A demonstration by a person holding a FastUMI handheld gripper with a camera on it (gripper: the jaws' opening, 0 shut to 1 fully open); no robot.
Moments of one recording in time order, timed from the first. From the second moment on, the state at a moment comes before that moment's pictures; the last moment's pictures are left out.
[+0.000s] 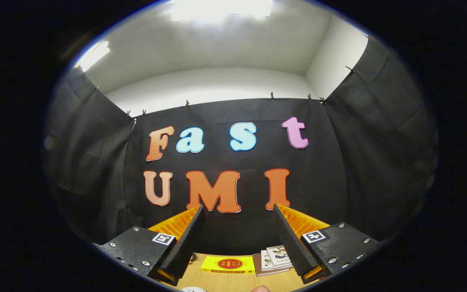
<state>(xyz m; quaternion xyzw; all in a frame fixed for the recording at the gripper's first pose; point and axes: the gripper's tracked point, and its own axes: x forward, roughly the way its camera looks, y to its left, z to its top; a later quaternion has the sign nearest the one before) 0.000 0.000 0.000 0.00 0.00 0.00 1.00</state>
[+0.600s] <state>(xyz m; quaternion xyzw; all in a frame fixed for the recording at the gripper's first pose) -0.003 0.018 0.021 -0.01 0.00 0.02 1.00</state>
